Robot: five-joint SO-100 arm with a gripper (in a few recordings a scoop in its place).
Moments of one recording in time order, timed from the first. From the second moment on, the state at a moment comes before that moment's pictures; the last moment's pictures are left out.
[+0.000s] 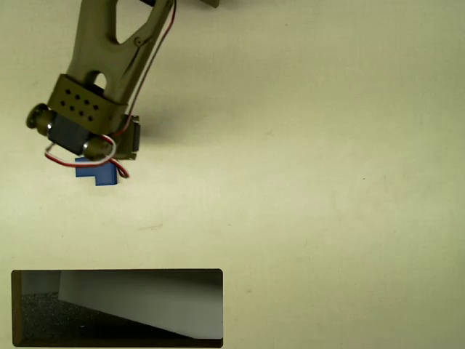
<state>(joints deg) 31.1 62.7 74.9 76.0 -116.5</state>
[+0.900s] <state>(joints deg) 24.0 49.0 62.5 60.1 -111.0</state>
